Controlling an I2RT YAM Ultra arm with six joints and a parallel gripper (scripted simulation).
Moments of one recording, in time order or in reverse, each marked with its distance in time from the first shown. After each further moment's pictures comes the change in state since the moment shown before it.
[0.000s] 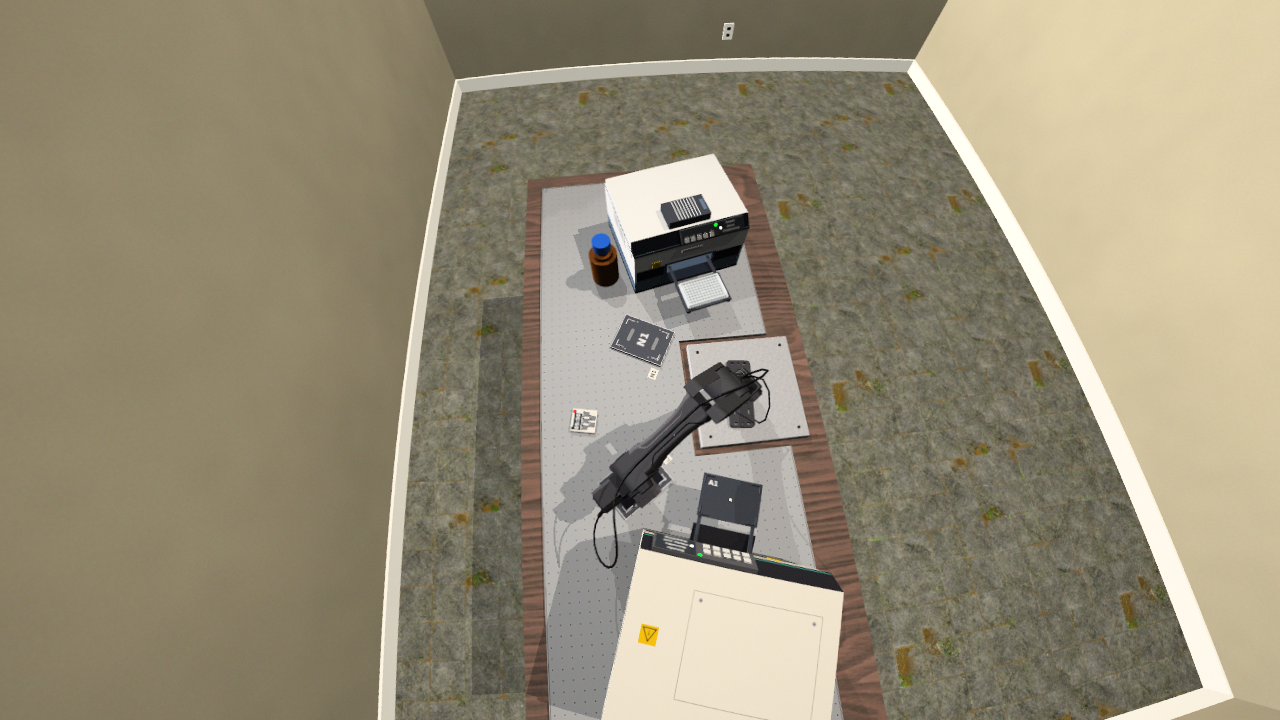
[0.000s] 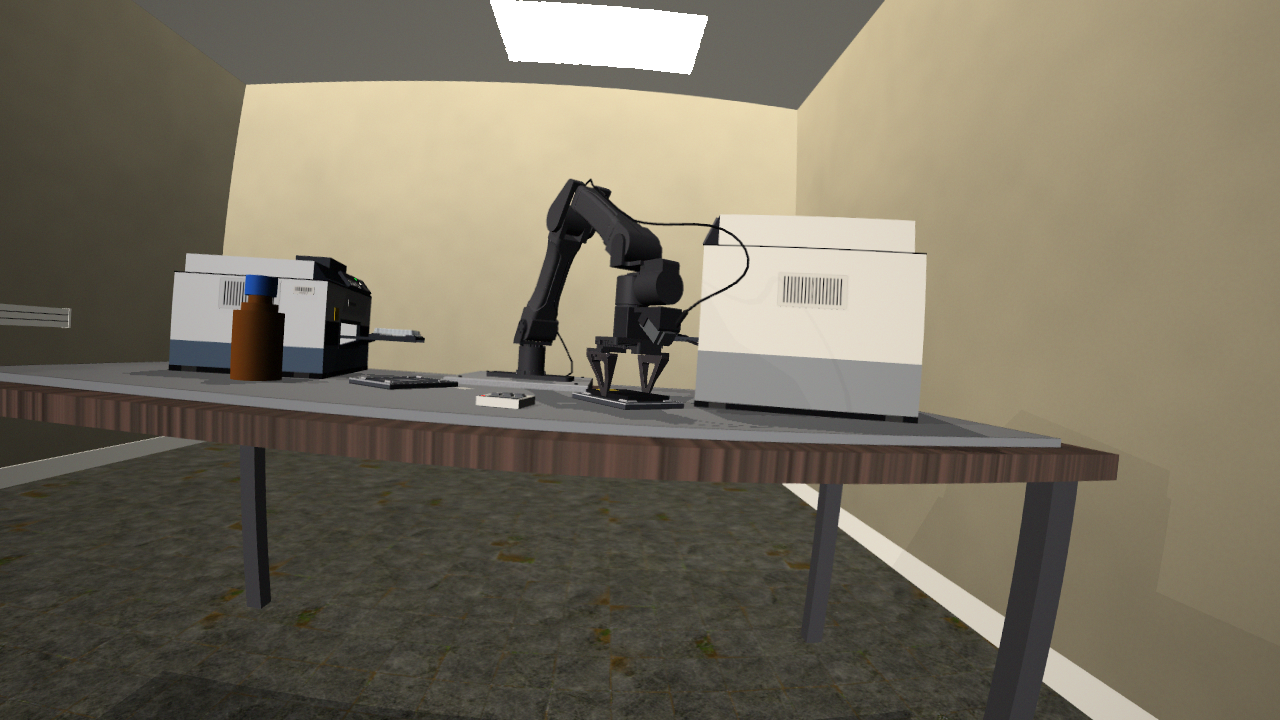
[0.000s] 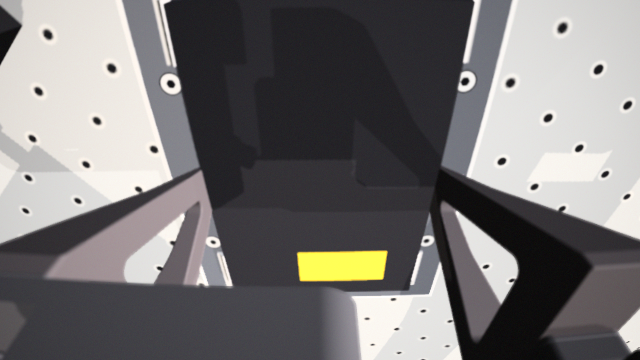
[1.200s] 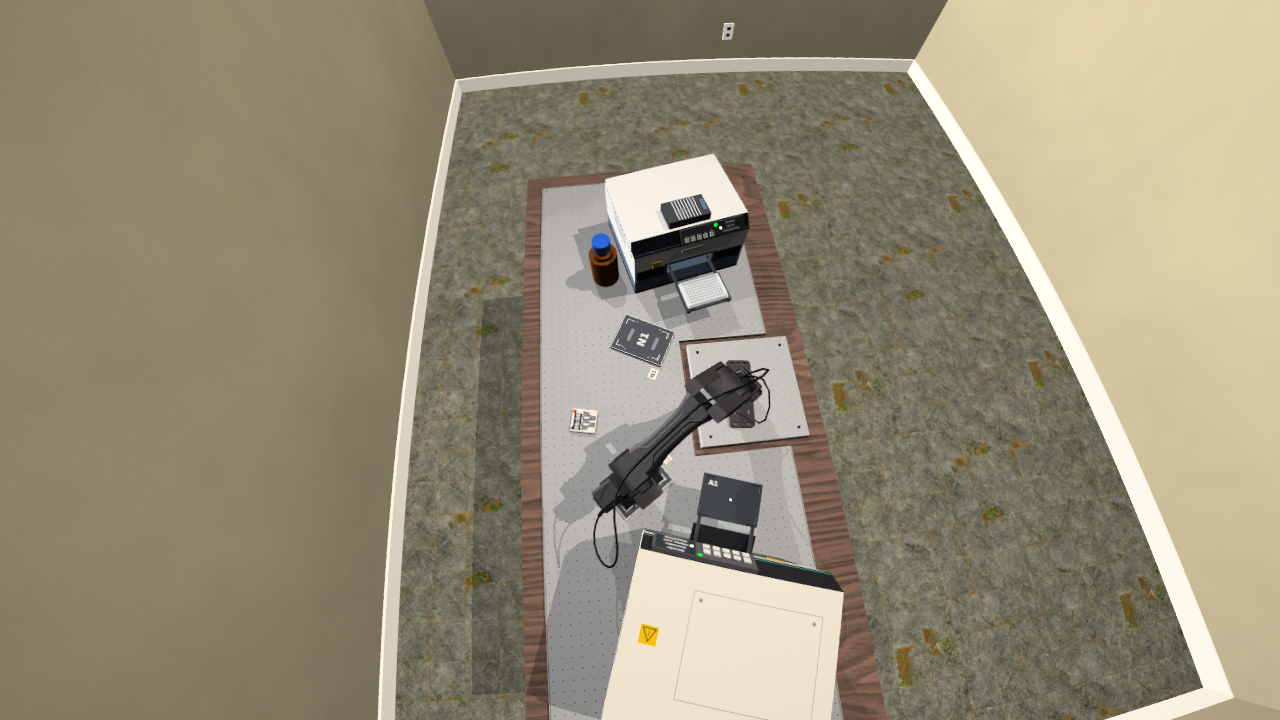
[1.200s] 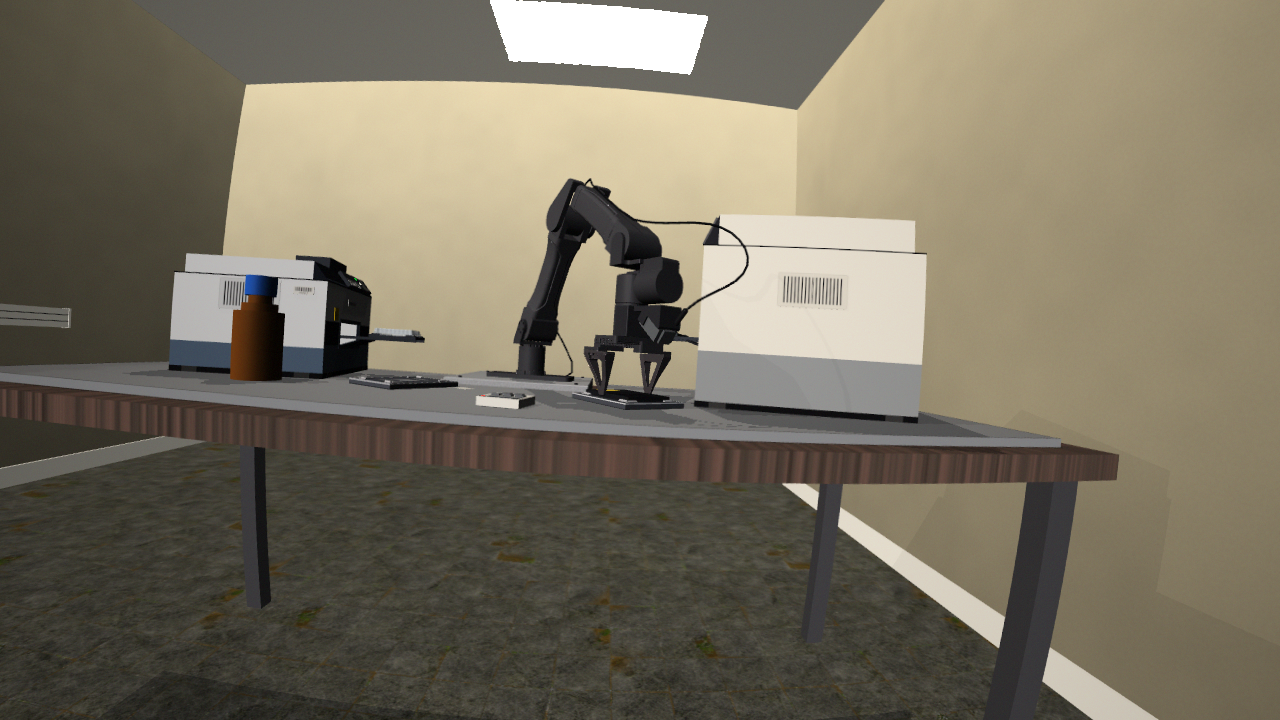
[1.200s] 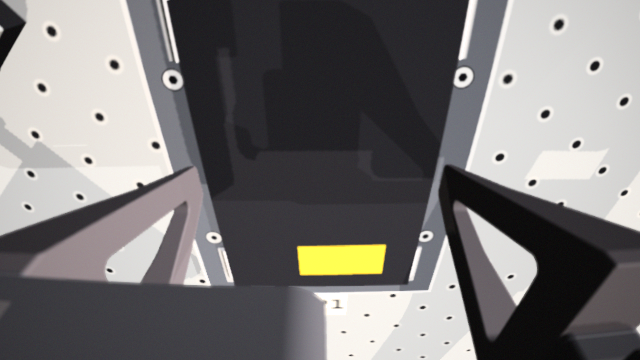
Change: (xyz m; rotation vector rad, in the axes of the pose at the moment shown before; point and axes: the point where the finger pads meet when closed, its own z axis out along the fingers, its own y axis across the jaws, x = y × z) arm 0.001 0.000 -0.002 0.000 -0.001 0.000
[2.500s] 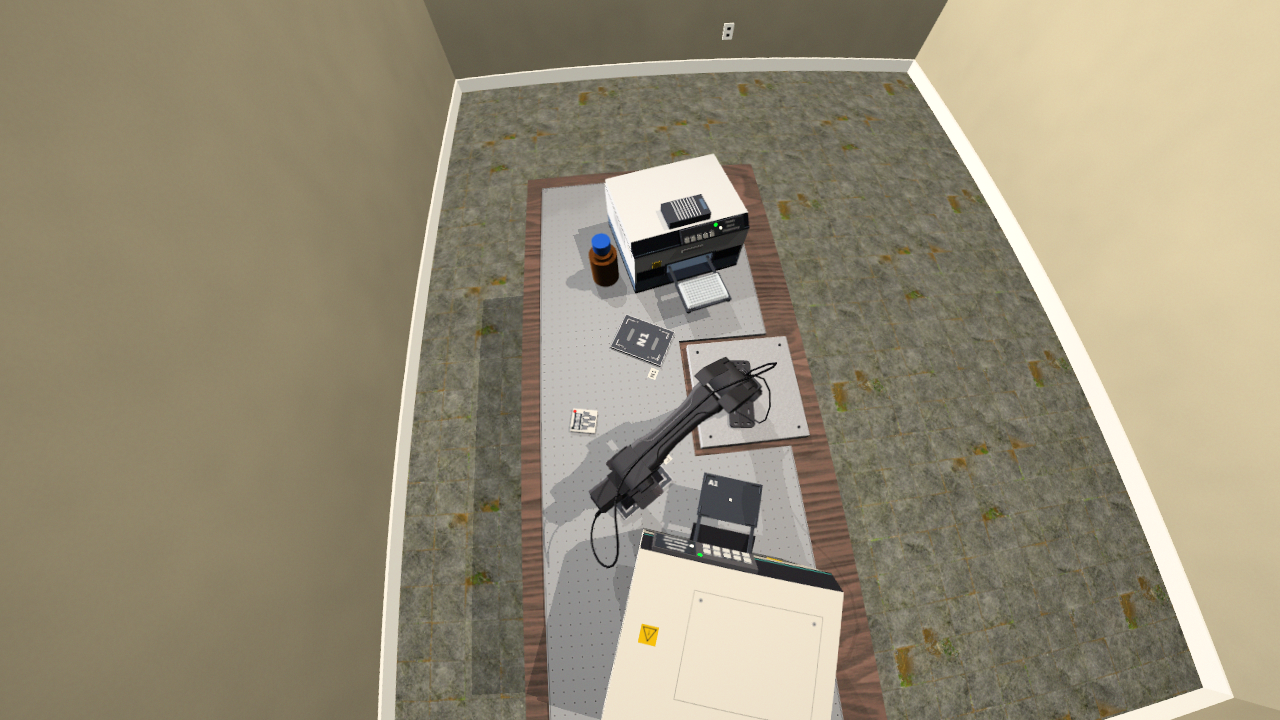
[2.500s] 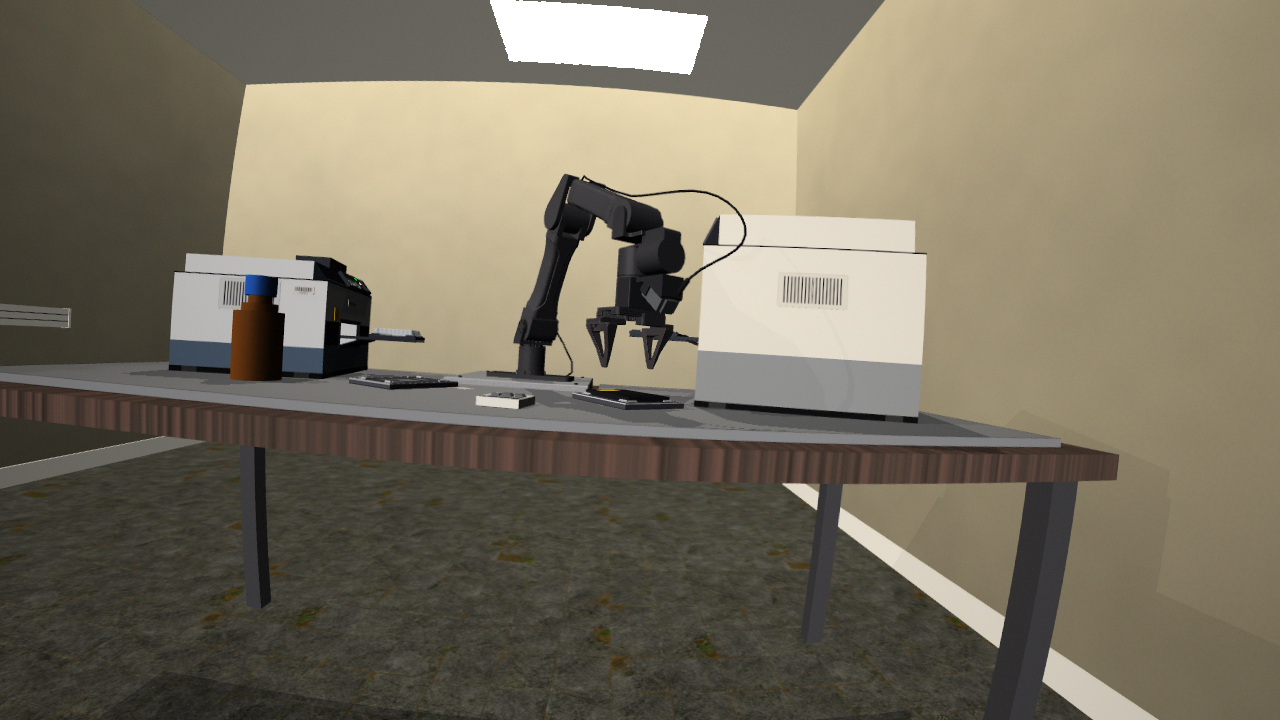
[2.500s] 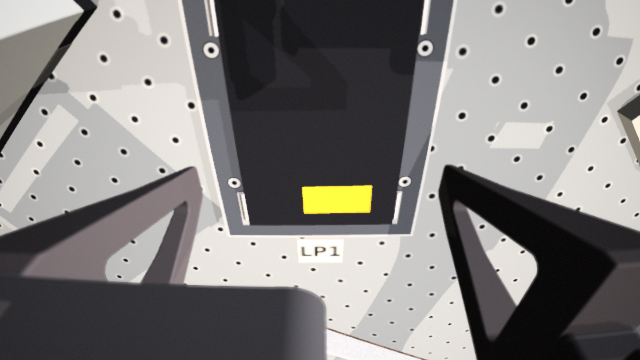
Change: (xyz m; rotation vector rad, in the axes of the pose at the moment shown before) arm -0.002 0.000 -0.047 0.000 -0.010 0.000
